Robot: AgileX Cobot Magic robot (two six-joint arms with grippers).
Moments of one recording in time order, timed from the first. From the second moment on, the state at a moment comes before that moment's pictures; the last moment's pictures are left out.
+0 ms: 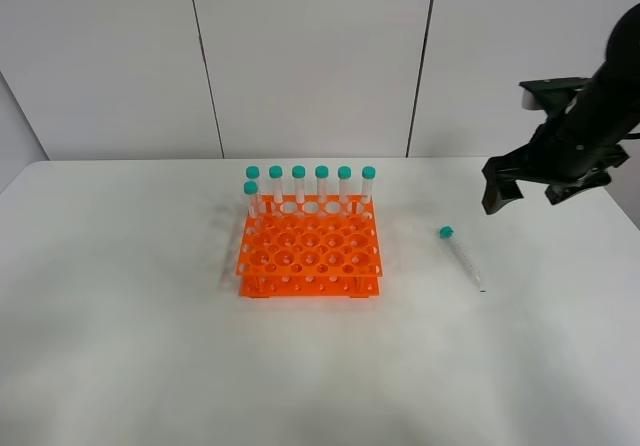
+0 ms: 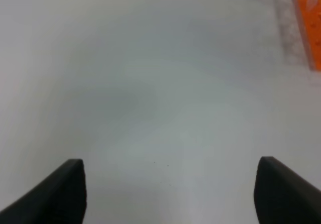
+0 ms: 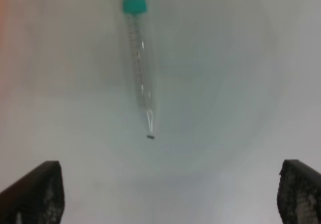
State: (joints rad) left arm 0.00 -0.01 -0.48 0.08 1.05 -0.04; right arm 0.10 1.72 -1.27 0.05 0.91 -0.18
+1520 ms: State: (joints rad) left arm 0.00 -0.01 -0.48 0.08 1.05 -0.04; right arm 0.15 2.13 -1.31 0.03 0.69 -0.12
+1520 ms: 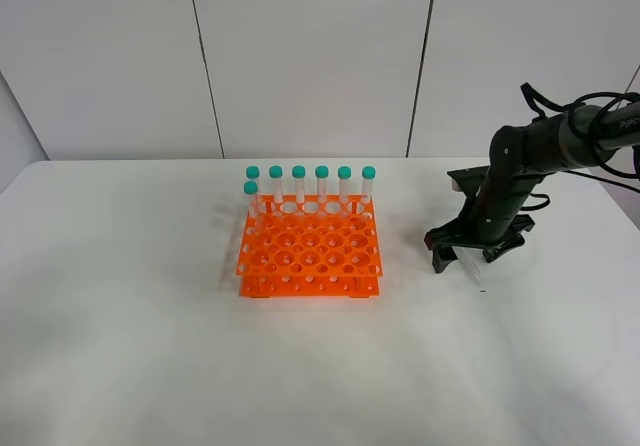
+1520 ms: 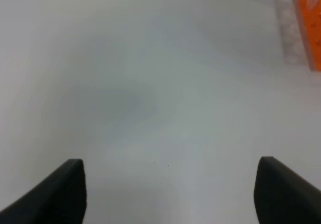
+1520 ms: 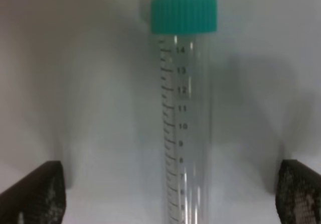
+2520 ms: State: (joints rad) left arm 0.00 -0.01 -0.48 0.08 1.05 -0.04; right arm 0.15 2.14 -1.31 0.01 0.70 -0.12
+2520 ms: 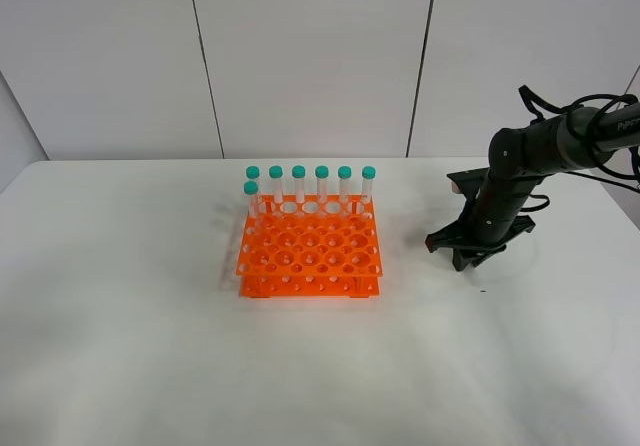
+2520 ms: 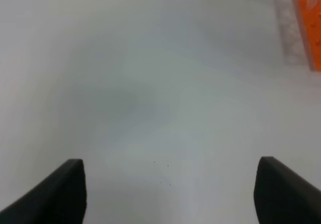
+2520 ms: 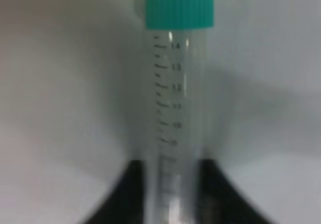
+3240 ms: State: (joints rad) left arm 0.00 -0.01 -0.48 0.08 1.05 -0.04; right arm 0.15 1.73 -1.31 -0.02 0.88 -0.14
